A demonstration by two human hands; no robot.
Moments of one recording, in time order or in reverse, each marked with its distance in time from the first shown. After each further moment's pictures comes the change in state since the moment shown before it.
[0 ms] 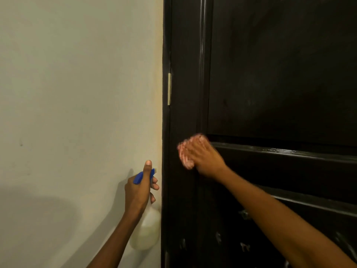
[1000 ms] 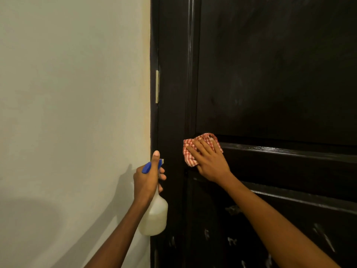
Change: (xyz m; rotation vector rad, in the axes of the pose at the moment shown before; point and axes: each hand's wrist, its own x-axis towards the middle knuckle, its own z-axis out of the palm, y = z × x) left_hand 0.005 0.013 0.055 -0.007 -0.092 -0.005; right_hand -0.057 0.014 -0.009 0.111 0.028 0.248
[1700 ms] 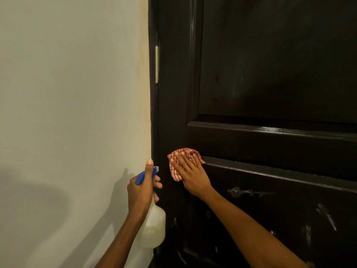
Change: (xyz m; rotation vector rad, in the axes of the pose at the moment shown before) left_hand -0.031 -0.056 -0.028 0.021 0.017 -0.117; right_hand -0.044 -0.103 0.072 0.106 -0.220 -0.061
